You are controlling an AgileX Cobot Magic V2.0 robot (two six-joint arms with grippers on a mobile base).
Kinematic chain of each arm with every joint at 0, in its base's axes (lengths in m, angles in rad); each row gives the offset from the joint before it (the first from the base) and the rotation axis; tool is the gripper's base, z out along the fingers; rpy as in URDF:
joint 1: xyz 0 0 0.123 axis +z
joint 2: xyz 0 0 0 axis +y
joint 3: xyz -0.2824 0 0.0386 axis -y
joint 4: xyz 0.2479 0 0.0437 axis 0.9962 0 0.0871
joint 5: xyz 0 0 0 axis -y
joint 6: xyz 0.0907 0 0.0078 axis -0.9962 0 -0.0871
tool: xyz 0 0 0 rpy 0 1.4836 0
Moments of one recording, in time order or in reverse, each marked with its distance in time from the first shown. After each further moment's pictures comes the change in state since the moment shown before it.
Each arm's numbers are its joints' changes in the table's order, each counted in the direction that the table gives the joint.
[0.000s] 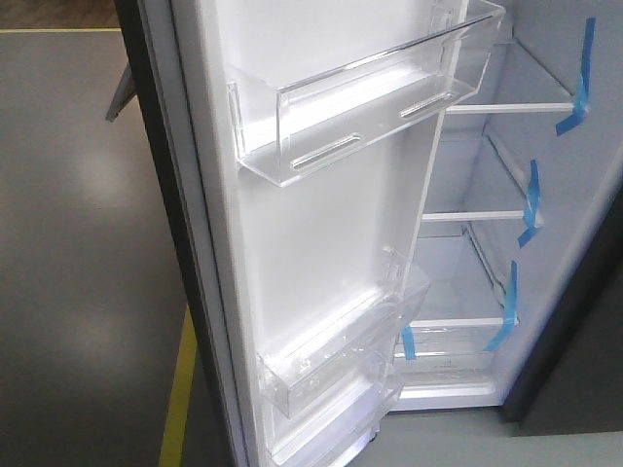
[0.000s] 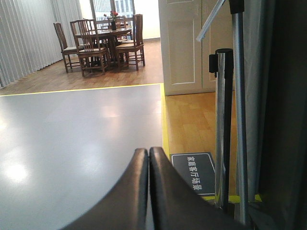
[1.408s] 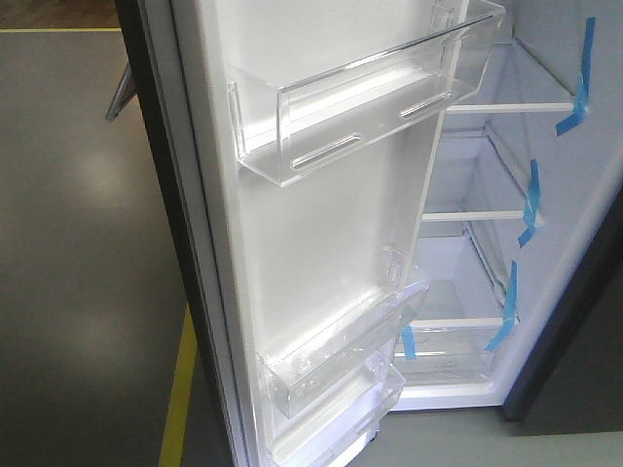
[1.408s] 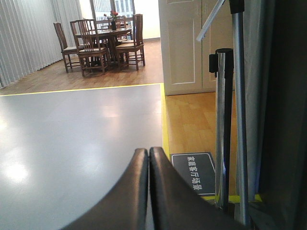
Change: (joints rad) left arm 0.000 0.000 0.000 0.000 0.000 0.000; right arm 0.000 0.000 0.000 0.000 0.000 0.000
